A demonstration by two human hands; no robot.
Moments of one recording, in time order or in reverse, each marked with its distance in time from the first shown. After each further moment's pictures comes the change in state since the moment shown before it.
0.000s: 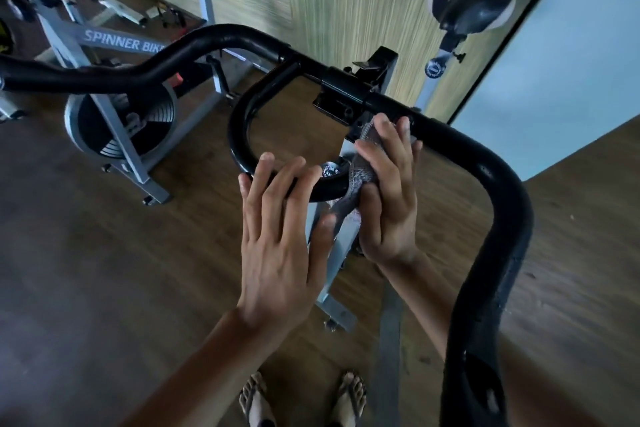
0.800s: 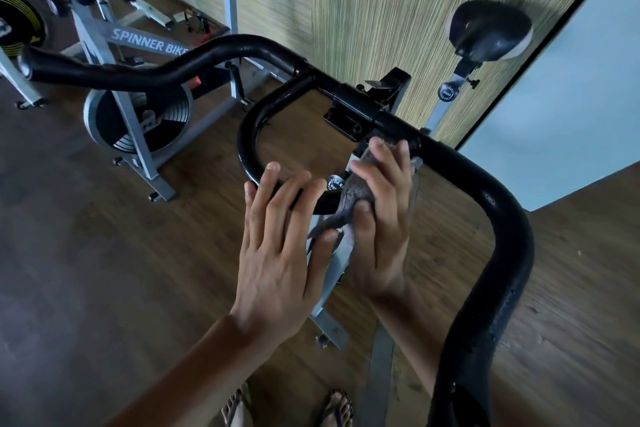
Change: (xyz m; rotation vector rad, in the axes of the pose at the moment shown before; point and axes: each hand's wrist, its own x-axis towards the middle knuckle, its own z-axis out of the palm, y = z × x) left_hand -0.003 -0.004 0.004 0.056 0.002 0.027; right_hand 0.007 -0.018 0.005 0.085 0.031 0.089
